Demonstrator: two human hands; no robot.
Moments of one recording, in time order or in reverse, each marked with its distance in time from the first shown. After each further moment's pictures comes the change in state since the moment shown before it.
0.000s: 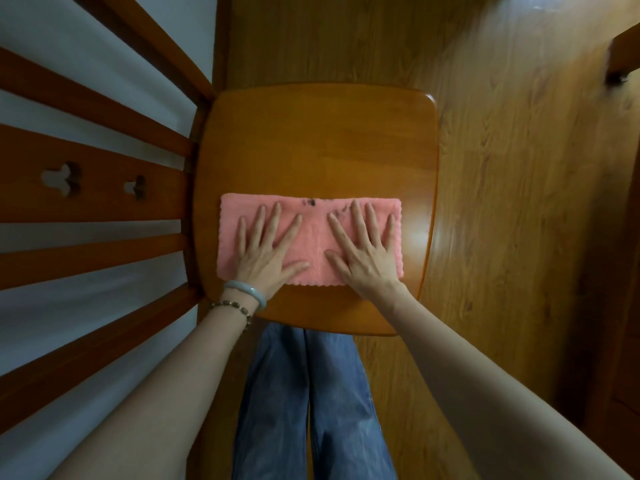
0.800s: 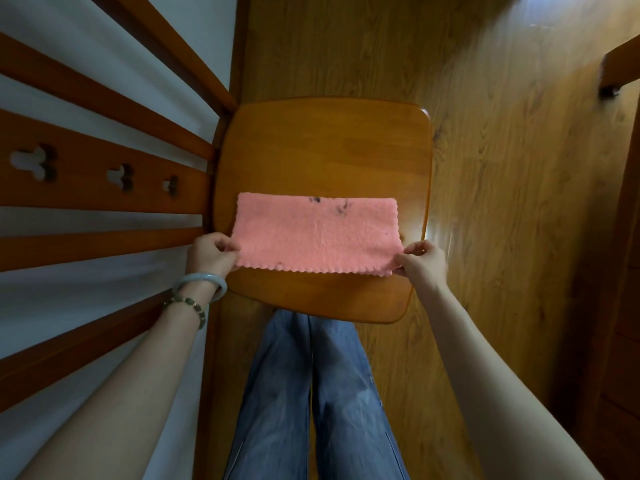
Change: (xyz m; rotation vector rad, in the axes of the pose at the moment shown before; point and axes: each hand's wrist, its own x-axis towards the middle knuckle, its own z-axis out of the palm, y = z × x) left_hand -0.049 -0.053 -0.062 -0.960 0.053 -0.739; right_hand -0.049 0.038 -0.068 1.125 0.070 0.938
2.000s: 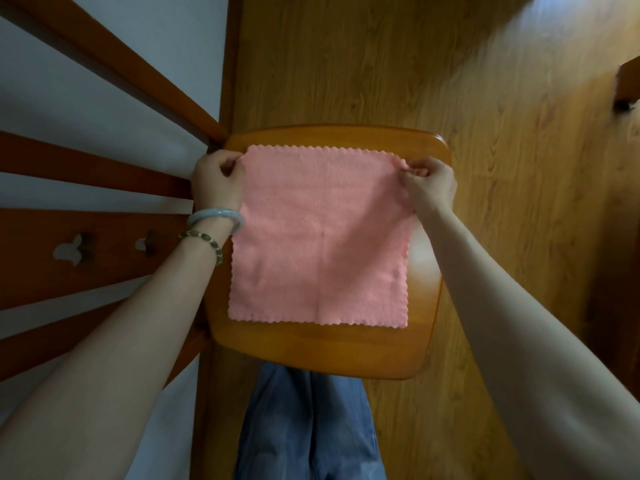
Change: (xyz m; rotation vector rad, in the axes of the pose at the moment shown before) left_hand 0.125 0.125 0.016 -0.063 0.285 0.442; right_hand 0.115 -0.146 0.044 -0.111 0.173 -0.334
